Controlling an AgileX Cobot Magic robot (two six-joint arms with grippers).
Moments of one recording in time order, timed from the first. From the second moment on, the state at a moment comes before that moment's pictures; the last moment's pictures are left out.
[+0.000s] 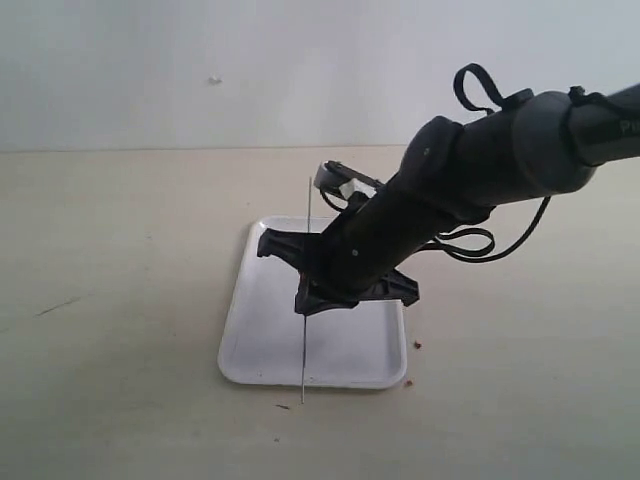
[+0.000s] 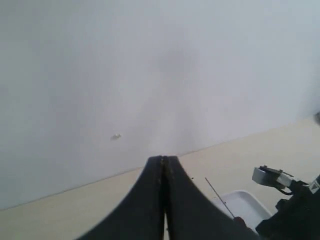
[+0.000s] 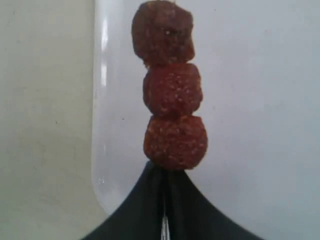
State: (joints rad) left arm -0.37 0.58 -0.59 -0.43 0.16 0.44; right arm 0.43 2.00 -1.19 0.75 0.50 -0.02
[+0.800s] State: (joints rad) left arm -0.37 0.36 -0.41 -0.45 0.15 0.34; right arm 0.44 2.00 -1.19 0.43 0.63 0.34
